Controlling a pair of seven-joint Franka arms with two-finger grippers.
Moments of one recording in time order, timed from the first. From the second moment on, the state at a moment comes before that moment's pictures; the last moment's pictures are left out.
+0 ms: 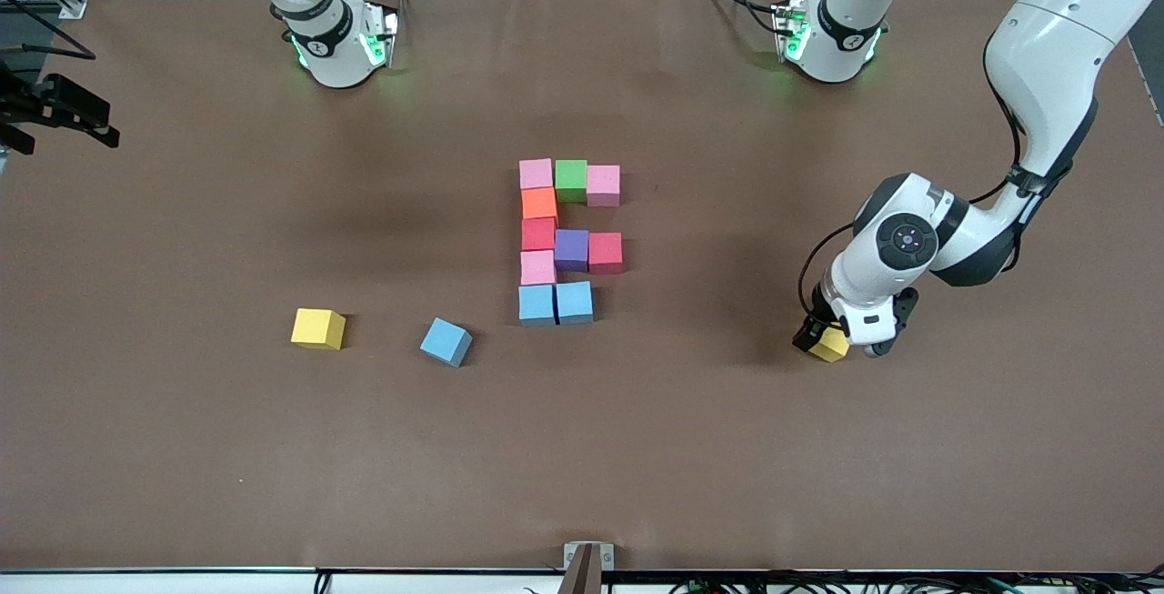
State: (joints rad) left arm 0.47 0.65 -0.74 -1.96 0.67 2.39 -1.59; right arm 0.02 -0.10 -0.09 -1.61 -0.03 1.46 -0.16
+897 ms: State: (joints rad) left arm 0.48 0.70 -0.68 -1.92 0.74 2.50 -1.59; right arm 0.01 -0.10 -0.07 -1.61 -0.03 1.46 -0.17
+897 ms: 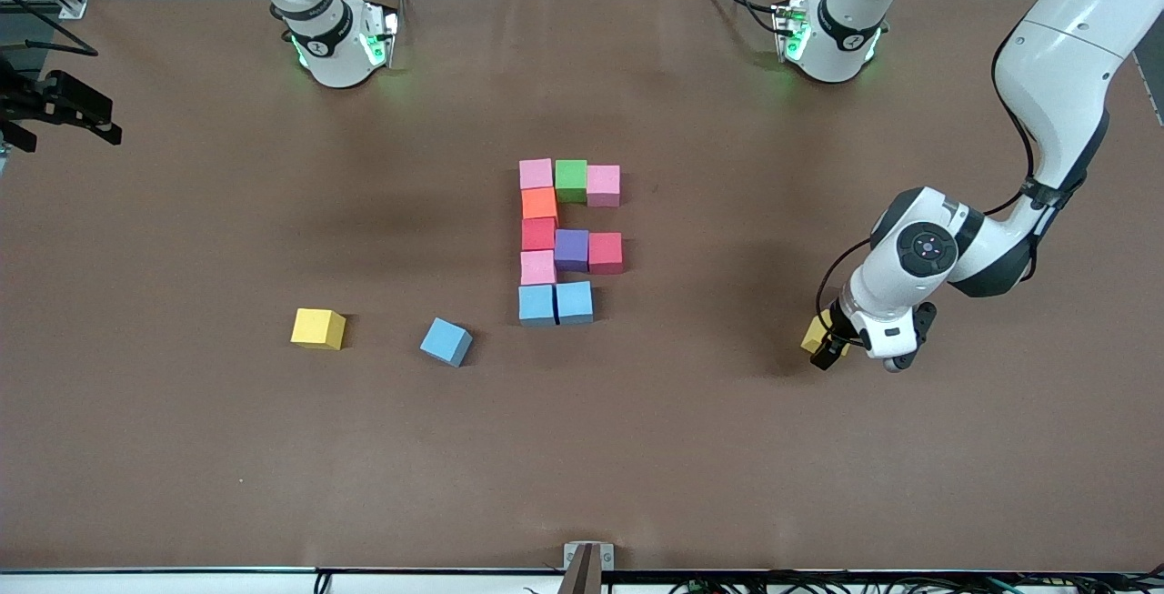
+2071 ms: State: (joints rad) left arm 0.13 0.76 -0.67 -1.67 0.58 2.31 -2.15; right arm 0.01 -0.10 -0.07 -1.58 -0.01 1.43 -0.13
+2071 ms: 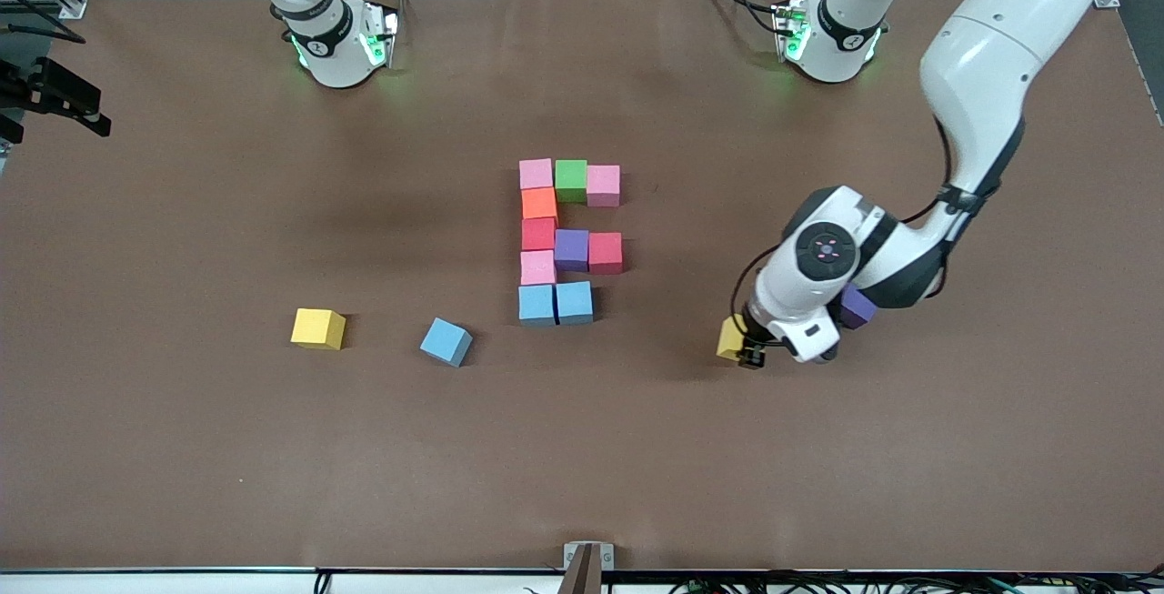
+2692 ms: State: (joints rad) left arm -0.27 0.87 -0.45 -1.47 0.51 2.31 -2.45; right arm 0.01 -0.10 -0.06 -1.58 0.02 1.42 -0.08
